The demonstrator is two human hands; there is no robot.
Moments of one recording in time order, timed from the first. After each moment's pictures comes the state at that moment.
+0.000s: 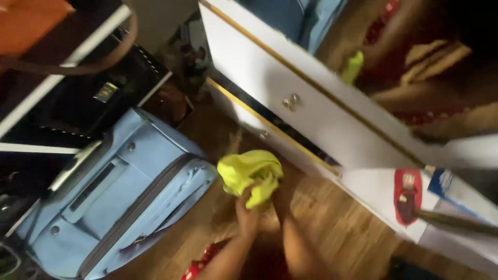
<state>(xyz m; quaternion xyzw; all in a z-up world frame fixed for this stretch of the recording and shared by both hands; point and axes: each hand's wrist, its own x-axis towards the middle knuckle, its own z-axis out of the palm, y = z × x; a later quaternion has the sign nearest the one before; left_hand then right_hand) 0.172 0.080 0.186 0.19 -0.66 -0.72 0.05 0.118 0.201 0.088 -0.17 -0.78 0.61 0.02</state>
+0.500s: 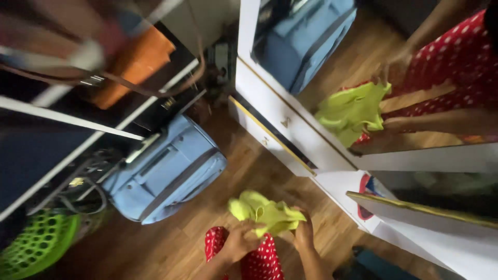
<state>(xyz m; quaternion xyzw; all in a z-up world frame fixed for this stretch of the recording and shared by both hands) 0.297 0.013 0.406 -0.03 -0.73 -0.67 -0.15 0.248 0.278 0.321 -0.39 -0.52 0.75 -0.11</state>
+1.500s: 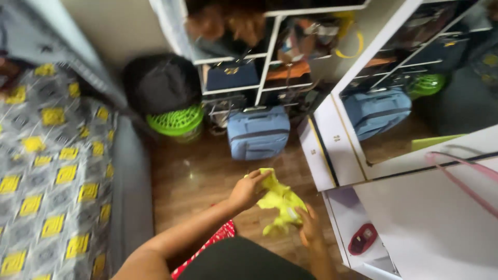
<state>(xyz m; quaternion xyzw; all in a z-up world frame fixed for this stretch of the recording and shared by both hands) 0.569 -0.005 0.850 0.11 -0.87 -0.47 0.11 0.463 0.254 0.737 -0.06 -0.57 0.72 -0.38</state>
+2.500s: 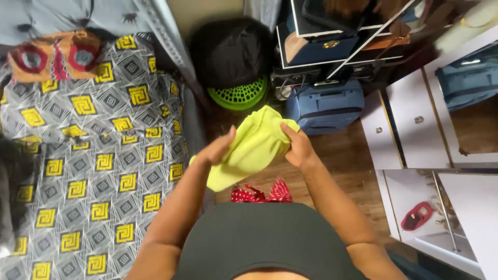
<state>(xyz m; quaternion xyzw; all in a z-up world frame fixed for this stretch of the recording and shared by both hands) 0.808 -0.416 0.846 0.25 -0.35 -0.90 -0.06 0.615 -0.228 0.862 0.00 -0.39 0.74 -0.55</state>
